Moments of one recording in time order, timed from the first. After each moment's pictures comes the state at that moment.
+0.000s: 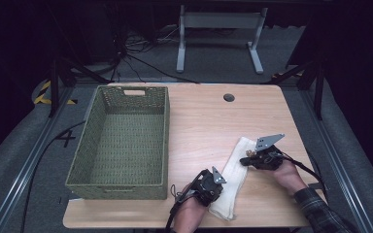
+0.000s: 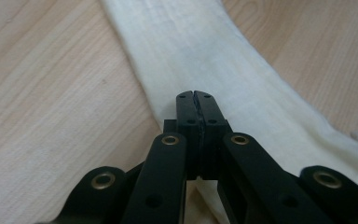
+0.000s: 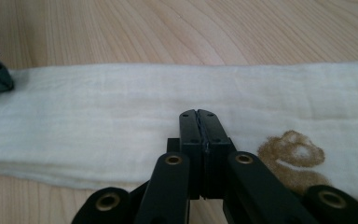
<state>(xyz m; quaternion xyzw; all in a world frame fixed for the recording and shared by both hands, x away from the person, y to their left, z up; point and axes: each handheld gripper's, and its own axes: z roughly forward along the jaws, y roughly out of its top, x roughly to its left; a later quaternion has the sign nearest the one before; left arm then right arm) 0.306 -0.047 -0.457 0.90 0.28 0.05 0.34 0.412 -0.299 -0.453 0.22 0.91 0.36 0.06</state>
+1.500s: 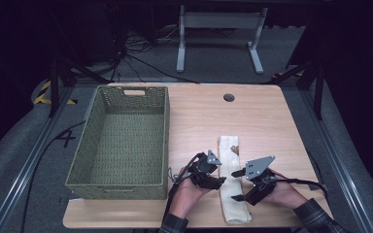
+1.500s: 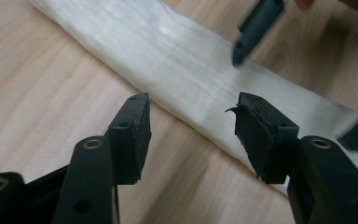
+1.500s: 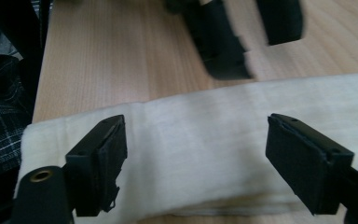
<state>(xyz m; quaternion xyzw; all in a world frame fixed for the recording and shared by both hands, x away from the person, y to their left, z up) 0.359 -0.037 -0.443 0.88 0.27 0.04 0.38 0.340 -0.254 -0.445 0.09 0.93 0.36 0.02</state>
